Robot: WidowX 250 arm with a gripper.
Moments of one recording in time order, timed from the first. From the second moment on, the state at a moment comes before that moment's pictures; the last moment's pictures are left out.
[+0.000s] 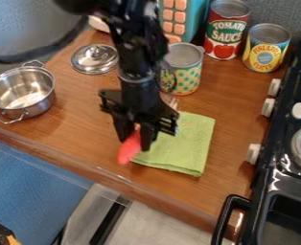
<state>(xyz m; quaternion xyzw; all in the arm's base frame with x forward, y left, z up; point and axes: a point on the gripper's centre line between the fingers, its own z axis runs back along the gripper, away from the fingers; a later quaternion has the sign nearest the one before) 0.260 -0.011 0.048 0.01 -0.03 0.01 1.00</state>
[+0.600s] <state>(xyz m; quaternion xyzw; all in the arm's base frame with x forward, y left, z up) 0.268 -0.023 0.058 -0.01 -0.05 -0.01 1.00</state>
